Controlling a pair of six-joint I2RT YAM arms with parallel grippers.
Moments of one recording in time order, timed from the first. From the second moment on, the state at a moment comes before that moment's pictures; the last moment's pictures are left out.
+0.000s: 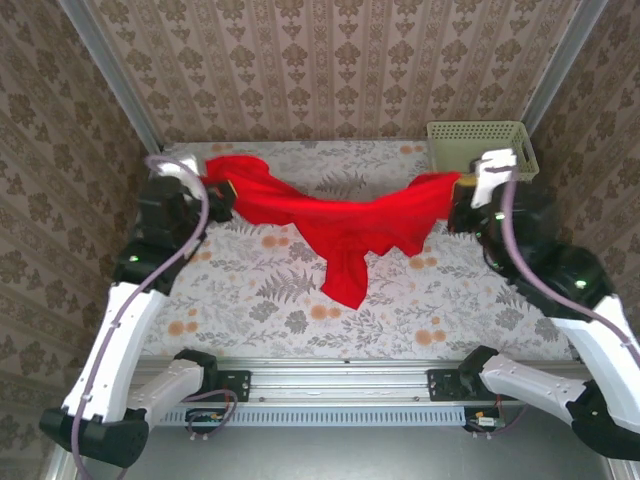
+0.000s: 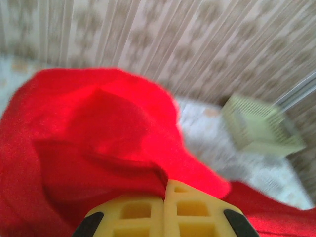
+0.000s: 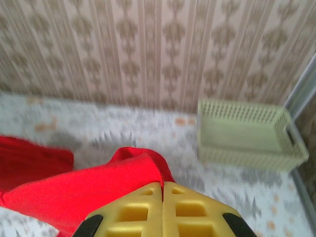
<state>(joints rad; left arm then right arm) -0.31 0.96 1.05 -0.52 0.12 -0.46 0.62 0.94 1.42 -0.90 0.54 0.17</state>
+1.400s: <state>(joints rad) -0.04 1.28 0.57 -0.42 0.27 -0.58 0.40 0.96 0.82 -0.98 0.33 0.73</state>
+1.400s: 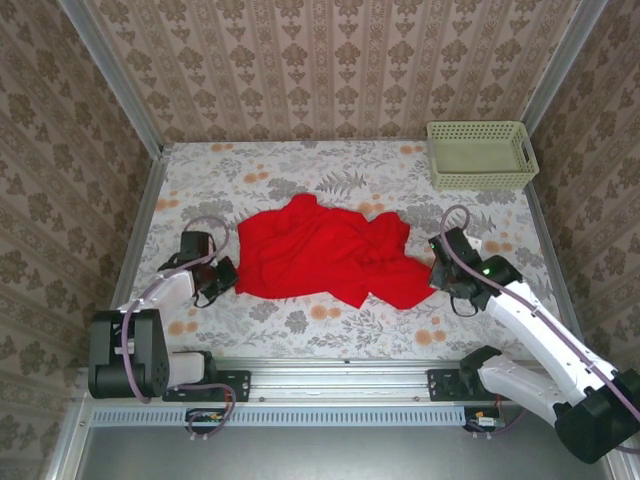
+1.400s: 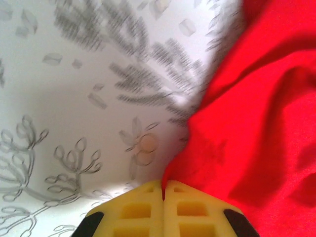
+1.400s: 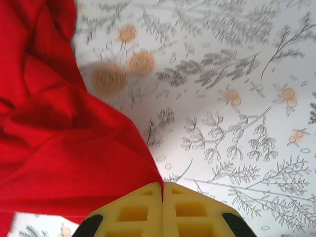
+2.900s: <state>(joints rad) 0.04 1.64 0.91 -0.06 0.50 -0.60 0.42 1.22 1.38 -0.90 0.43 0.31</state>
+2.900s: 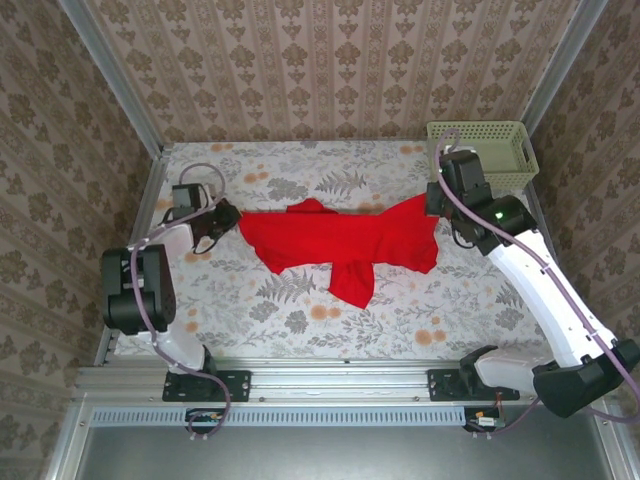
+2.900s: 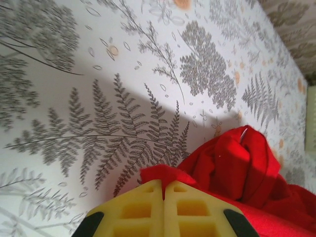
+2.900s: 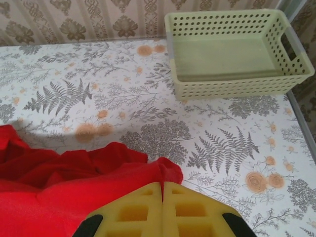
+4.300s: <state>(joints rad) 0.09 1.45 0.82 -0.08 0.48 -0.64 0.92 1.51 0.89 -0.73 0.29 0.66</state>
